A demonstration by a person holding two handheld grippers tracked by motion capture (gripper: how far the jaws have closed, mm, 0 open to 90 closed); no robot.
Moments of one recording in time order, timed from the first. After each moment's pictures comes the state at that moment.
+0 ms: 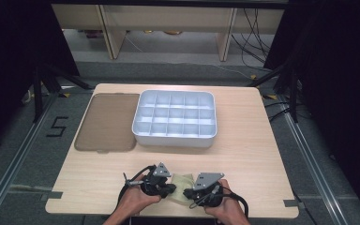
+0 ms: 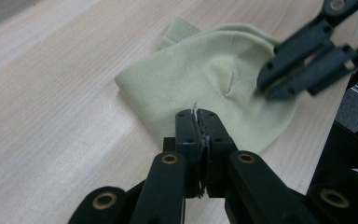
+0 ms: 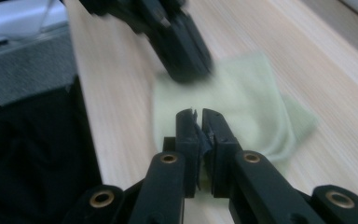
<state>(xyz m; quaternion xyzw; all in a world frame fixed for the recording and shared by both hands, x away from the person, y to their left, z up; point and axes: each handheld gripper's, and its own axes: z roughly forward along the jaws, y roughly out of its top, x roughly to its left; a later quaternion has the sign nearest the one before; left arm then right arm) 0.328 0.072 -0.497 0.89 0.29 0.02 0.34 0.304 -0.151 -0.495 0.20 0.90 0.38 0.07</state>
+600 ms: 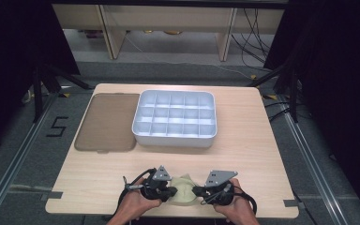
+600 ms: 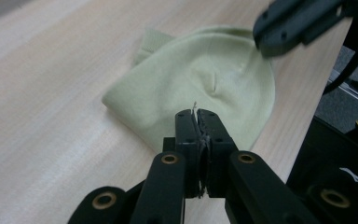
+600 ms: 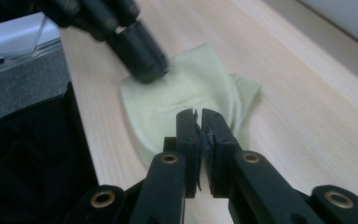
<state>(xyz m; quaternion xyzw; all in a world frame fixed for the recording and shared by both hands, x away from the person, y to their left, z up) 0.316 0.067 -0.492 0.88 0.30 0.02 0.37 0.304 -0.176 -0.487 0.23 0.89 0.39 0.07</state>
